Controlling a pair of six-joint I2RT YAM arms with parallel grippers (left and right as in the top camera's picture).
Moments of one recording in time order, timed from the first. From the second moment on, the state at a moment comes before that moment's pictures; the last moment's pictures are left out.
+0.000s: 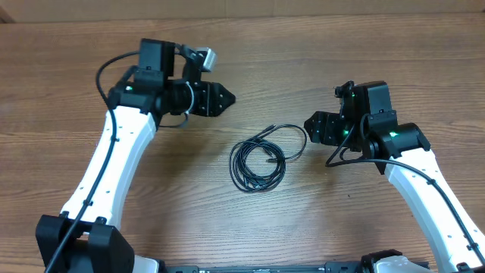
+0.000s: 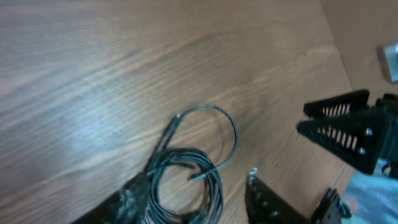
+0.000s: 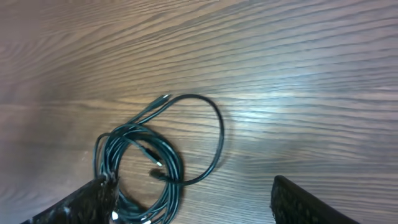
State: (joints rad) left arm -0.20 1.61 1.39 -0.75 0.64 -0.10; right arm 0.20 1.35 1.03 -0.69 -0.21 0.33
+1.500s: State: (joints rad) left arm -0.39 1.97 1.42 -0.84 0.37 0.05; right arm 0.20 1.35 1.03 -0.69 -0.19 0.35
